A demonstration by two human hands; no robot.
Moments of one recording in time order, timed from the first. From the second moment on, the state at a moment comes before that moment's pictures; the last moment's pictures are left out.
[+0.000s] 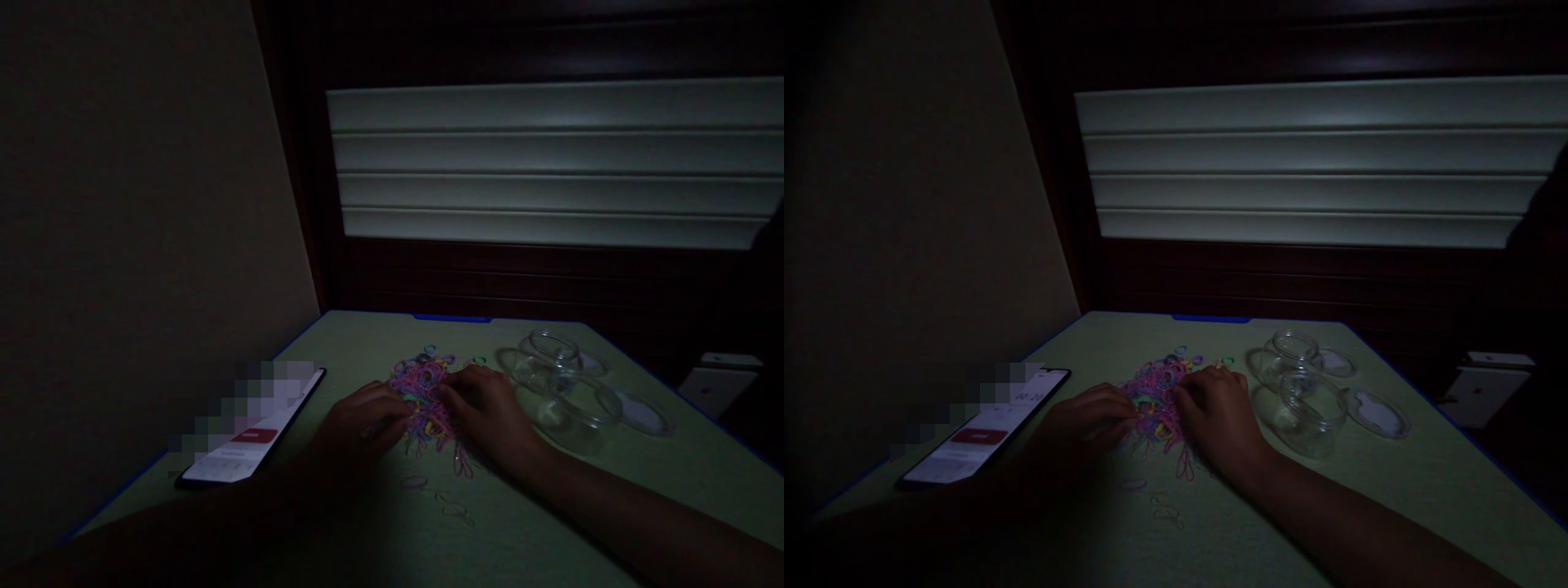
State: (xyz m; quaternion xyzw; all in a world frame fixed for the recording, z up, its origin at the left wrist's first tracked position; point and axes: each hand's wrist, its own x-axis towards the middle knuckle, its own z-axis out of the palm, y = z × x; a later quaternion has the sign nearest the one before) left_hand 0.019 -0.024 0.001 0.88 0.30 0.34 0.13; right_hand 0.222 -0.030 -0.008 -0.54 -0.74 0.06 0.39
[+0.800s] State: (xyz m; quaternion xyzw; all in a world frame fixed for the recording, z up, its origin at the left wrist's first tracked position) left_hand 0.034 -0.012 0.016 0.88 0.32 0.35 0.10; right_hand 0.226 -0.034 -0.009 -0.52 -0.72 0.10 0.45
